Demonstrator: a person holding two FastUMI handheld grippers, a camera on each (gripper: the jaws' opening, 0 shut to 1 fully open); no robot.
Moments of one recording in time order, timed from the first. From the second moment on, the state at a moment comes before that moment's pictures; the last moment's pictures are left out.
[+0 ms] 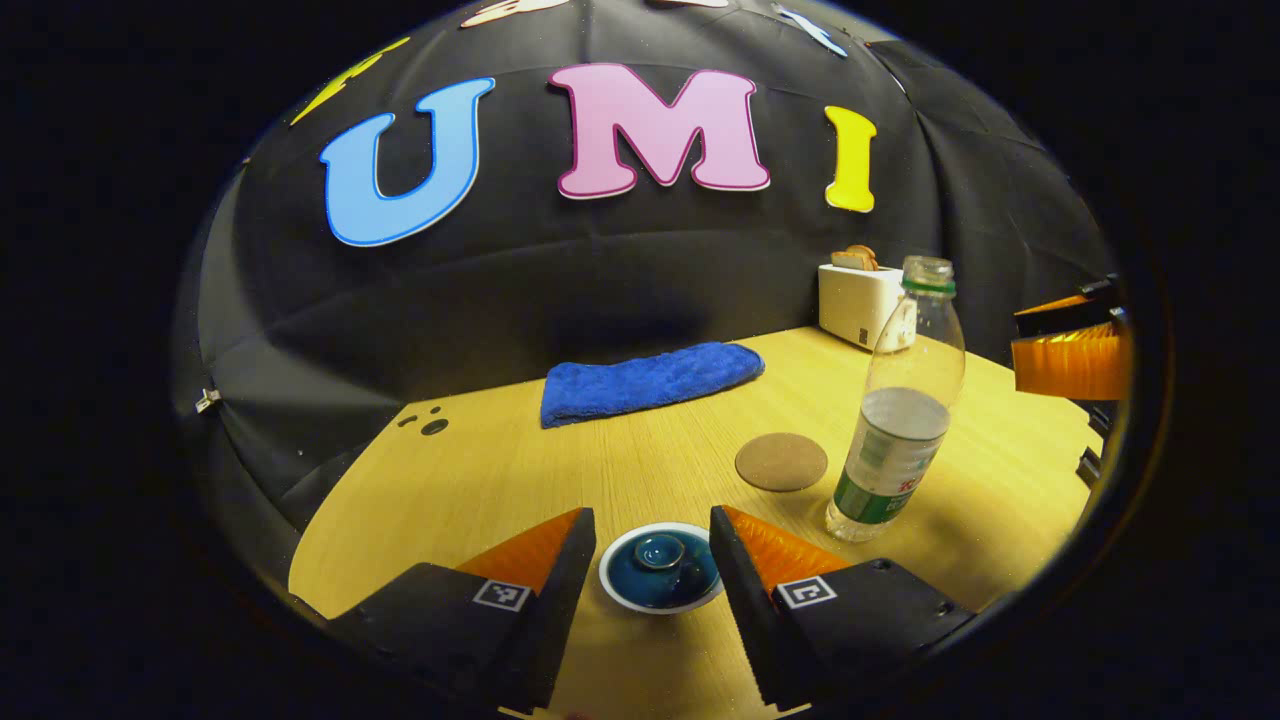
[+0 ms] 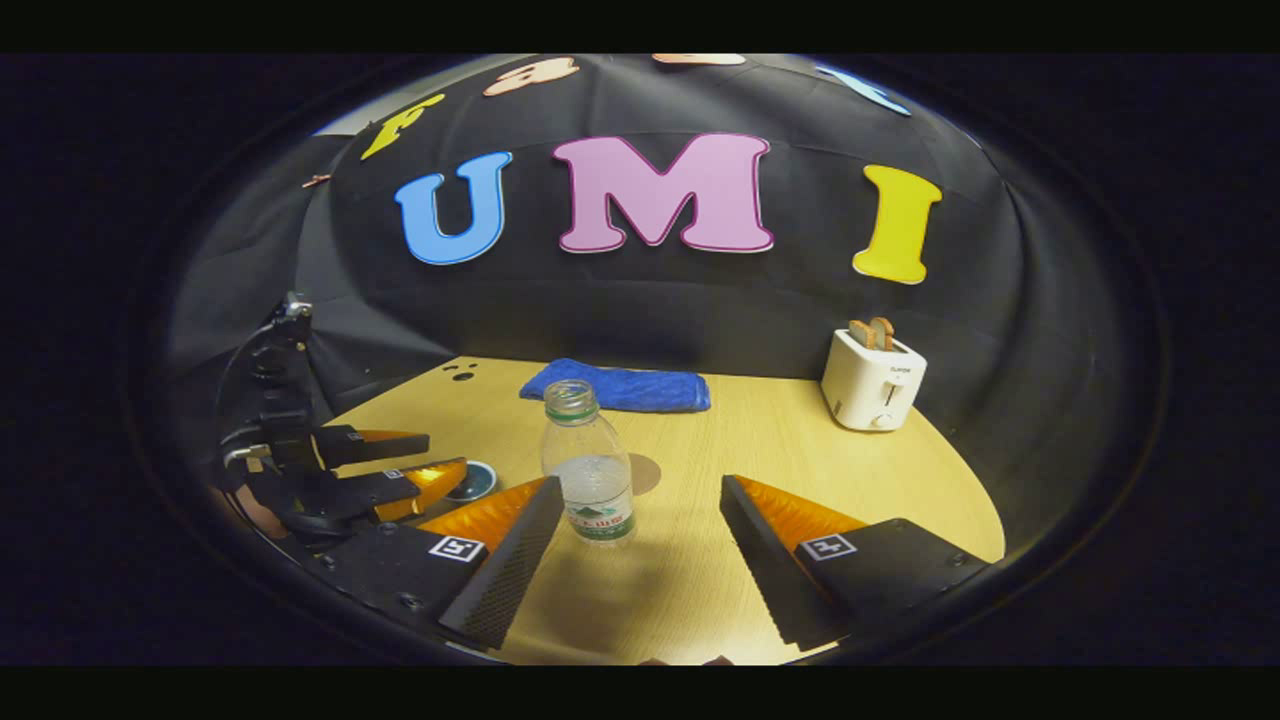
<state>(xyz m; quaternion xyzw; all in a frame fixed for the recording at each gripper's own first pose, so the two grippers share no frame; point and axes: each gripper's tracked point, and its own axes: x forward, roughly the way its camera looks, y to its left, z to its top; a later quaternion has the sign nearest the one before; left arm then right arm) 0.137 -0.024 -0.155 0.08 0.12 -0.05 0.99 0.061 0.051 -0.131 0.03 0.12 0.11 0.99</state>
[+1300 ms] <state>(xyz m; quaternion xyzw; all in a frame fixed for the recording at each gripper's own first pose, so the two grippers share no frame) 0.142 -0.025 -0.170 0.04 0.12 -0.04 0.99 0.097 0.095 -0.159 0.03 0.10 0.13 0.99</state>
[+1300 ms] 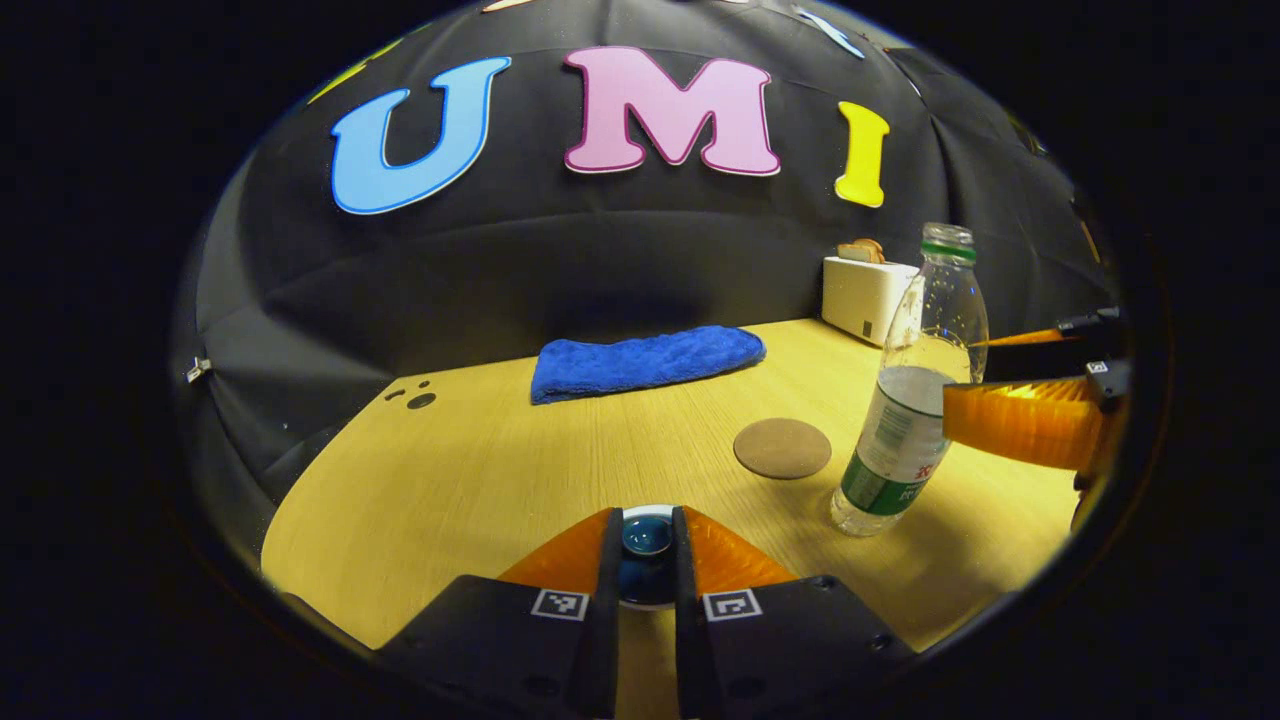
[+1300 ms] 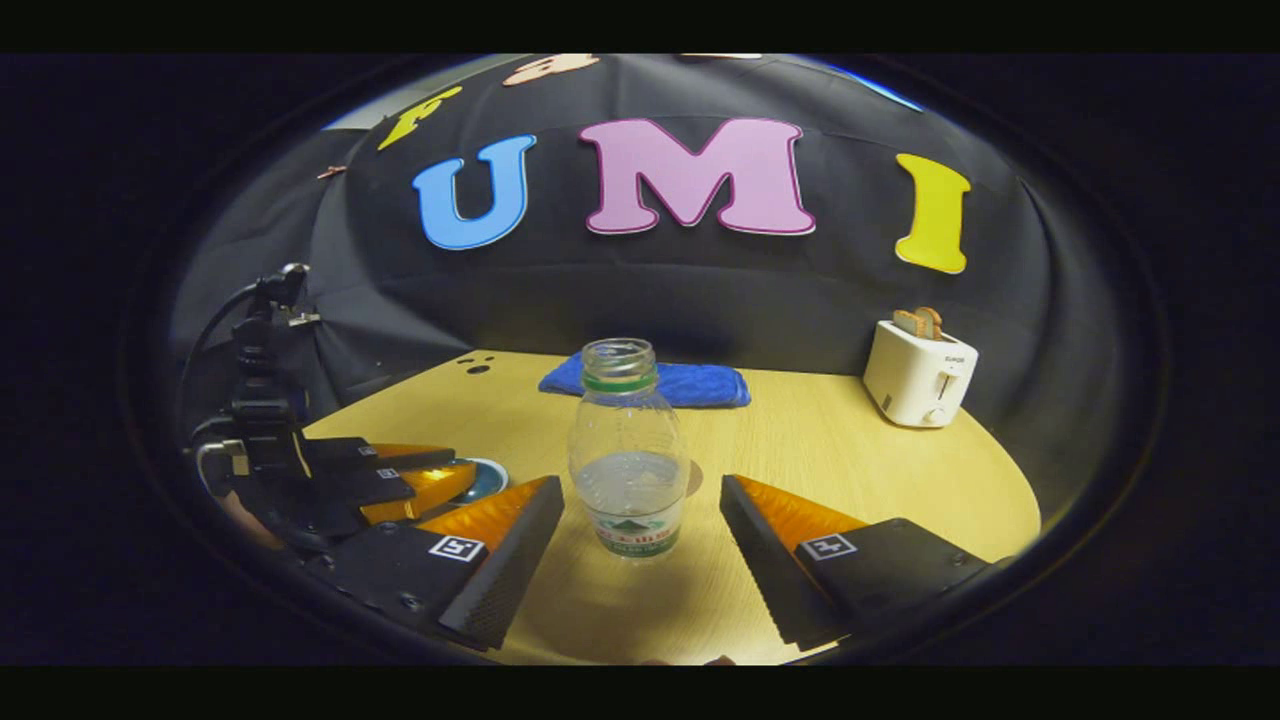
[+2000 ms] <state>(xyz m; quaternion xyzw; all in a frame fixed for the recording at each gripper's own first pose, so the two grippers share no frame) 0.129 -0.004 -0.148 0.03 0.10 -0.02 0.99 0.128 0.111 -0.171 0.03 0.10 0.12 0.99</state>
